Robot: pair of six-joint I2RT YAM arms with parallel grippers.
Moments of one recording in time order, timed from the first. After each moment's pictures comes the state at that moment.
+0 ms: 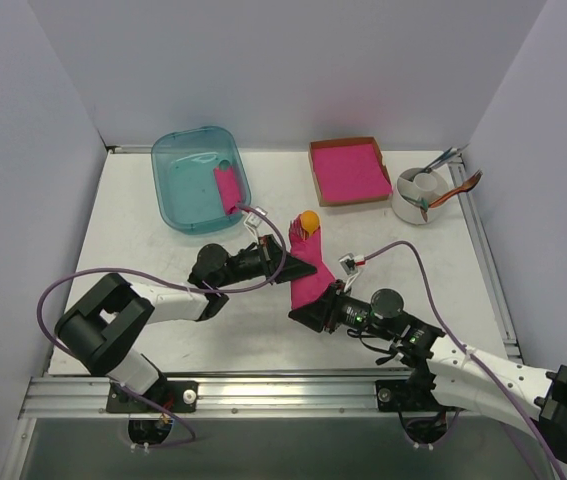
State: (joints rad) left arm -0.73 1.55 0.58 1.24 0.61 -1.16; right arm 0.90 0.79 0.23 0.44 -0.25 0.88
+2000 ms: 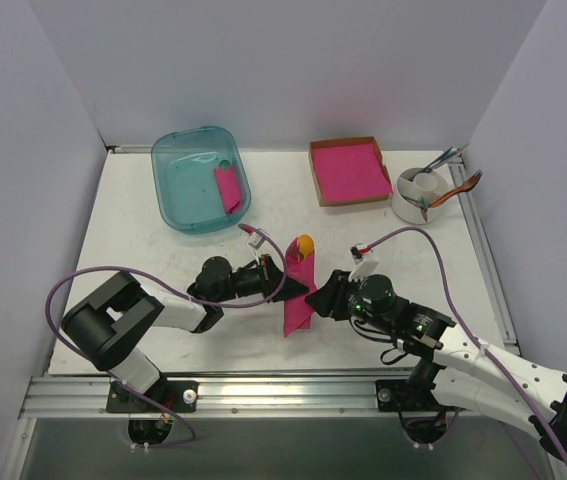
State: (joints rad) left arm -0.75 1.60 0.45 1.19 0.58 -0.98; right arm 0.91 0.80 0.46 -0.13 0.09 0.82
